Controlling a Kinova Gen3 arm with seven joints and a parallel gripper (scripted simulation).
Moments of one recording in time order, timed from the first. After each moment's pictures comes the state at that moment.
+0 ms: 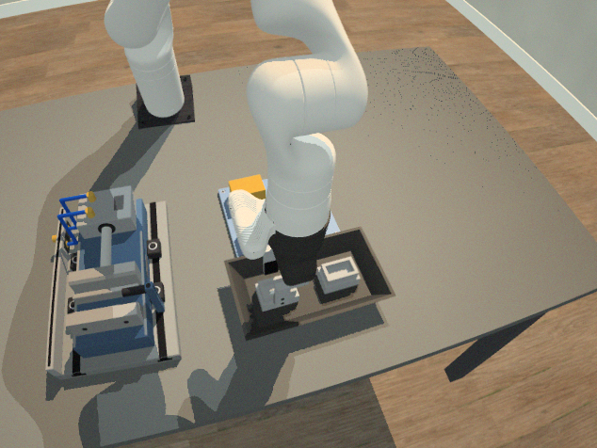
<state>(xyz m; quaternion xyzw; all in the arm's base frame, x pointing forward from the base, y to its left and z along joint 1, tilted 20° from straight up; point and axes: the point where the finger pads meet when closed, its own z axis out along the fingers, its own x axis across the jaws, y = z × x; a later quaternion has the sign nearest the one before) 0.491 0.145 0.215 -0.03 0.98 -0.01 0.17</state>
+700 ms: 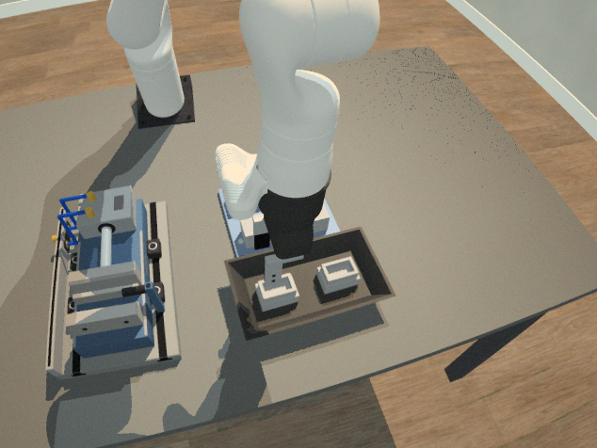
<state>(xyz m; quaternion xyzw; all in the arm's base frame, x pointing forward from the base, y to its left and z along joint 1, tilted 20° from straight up) 0.464 0.133 0.285 -0.02 0.99 -0.03 0.17</state>
